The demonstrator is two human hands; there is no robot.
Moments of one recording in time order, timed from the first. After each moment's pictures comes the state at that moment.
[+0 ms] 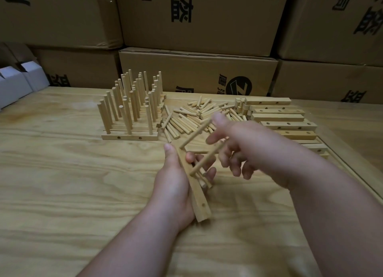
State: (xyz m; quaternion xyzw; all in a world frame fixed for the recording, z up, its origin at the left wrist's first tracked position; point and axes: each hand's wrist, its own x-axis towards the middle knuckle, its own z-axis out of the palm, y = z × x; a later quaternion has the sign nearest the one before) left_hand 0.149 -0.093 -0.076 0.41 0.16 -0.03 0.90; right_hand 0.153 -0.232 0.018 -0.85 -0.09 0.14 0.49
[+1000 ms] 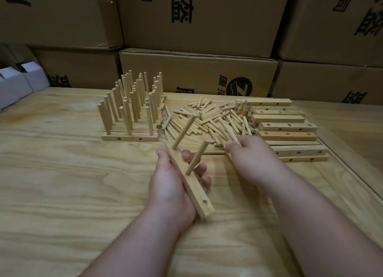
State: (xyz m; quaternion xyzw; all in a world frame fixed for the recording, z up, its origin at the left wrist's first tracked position) left_hand 0.142 -0.088 -0.066 0.30 0.17 -0.07 0.94; right_hand 0.185 -0.238 -0.040 -0.92 0.05 -0.03 0.39
